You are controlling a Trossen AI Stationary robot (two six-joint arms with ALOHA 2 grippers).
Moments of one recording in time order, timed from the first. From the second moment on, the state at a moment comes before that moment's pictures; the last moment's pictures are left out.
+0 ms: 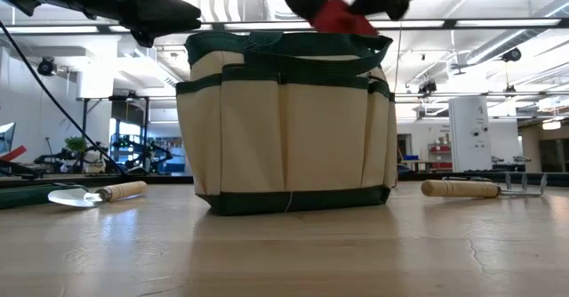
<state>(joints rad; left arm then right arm) -0.15 0.76 0.45 0.24 -0.45 0.00 0.06 1.19 1.01 -0.34 0.29 0.05</state>
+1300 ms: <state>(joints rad) -0.15 0.77 0.45 0.25 -0.47 0.00 0.17 1.51 1.27 -0.47 0.12 -0.26</state>
